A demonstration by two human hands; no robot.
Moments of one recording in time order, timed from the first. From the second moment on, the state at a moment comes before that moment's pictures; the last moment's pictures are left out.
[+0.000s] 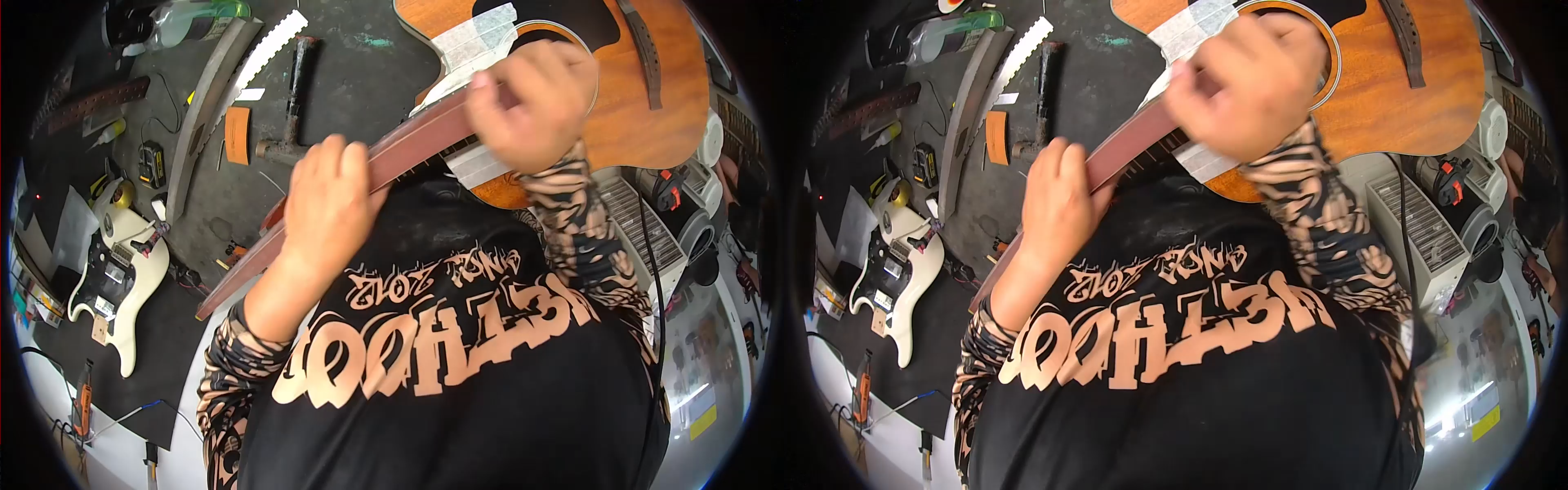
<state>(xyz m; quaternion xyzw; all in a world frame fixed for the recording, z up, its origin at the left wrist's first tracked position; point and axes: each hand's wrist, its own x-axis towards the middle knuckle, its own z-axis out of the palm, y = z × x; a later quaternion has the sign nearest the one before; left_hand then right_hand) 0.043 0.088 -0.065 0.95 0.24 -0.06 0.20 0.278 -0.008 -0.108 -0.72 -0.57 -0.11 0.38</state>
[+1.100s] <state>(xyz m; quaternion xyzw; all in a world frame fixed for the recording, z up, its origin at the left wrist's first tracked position) 0.056 0.047 -0.023 0.96 0.24 0.02 0.13 0.291 -0.057 -0.056 -0.73 -0.57 -0.12 0.36</state>
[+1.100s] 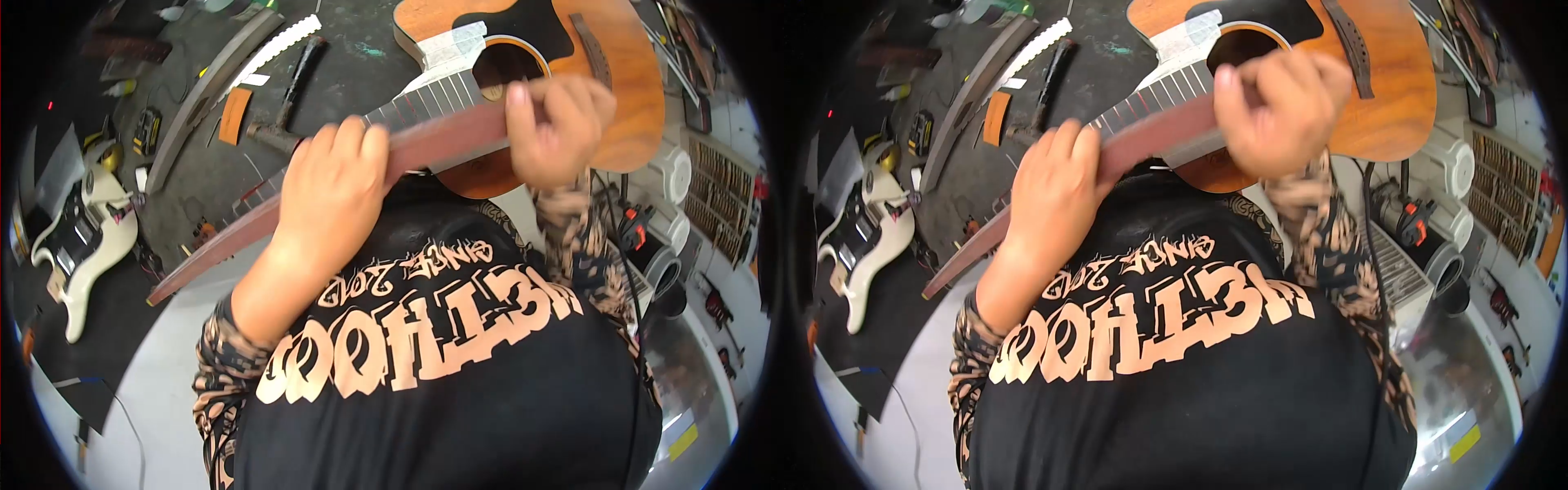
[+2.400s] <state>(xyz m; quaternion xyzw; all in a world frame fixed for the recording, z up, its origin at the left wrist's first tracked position) -0.011 0.003 -0.027 0.94 0.30 0.04 0.17 0.243 -0.096 -0.060 -0.70 -0.64 0.07 0.30</state>
